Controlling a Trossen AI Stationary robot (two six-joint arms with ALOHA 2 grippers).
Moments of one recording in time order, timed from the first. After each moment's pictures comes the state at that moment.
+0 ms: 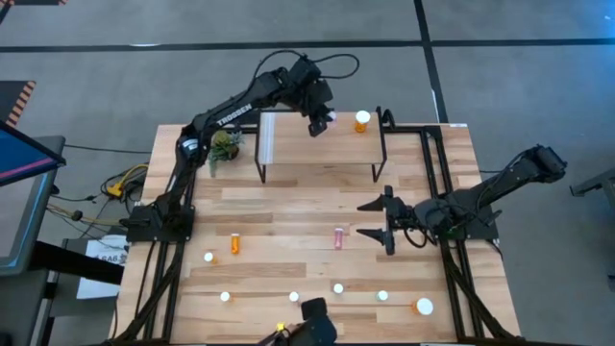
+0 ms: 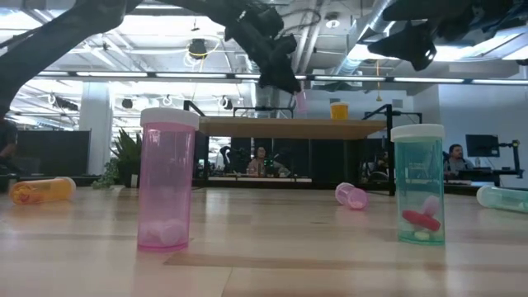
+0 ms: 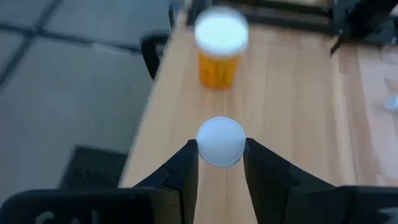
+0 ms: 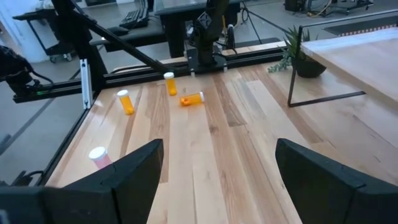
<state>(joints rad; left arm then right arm) 0.58 2.19 2.31 -0.92 0.27 0.28 0.38 0.92 0.47 0.22 0.45 0.26</state>
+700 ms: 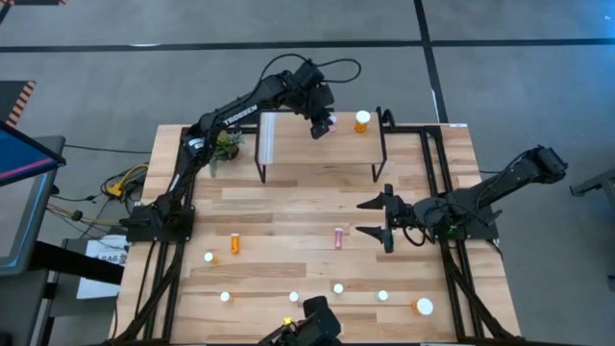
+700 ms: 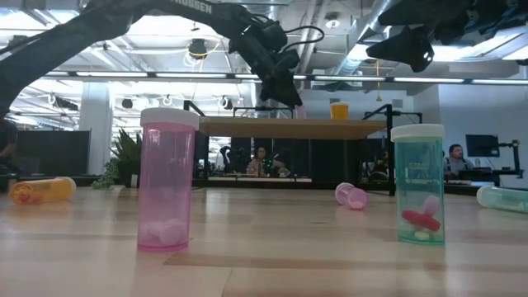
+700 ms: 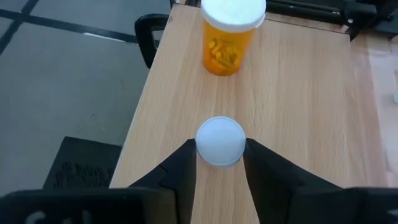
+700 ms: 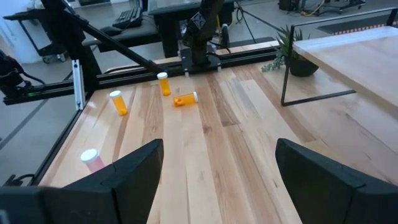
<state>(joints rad) 0.58 2.25 2.31 -0.91 0.28 0.27 0.36 0.92 0.47 0.21 0.45 0.26</state>
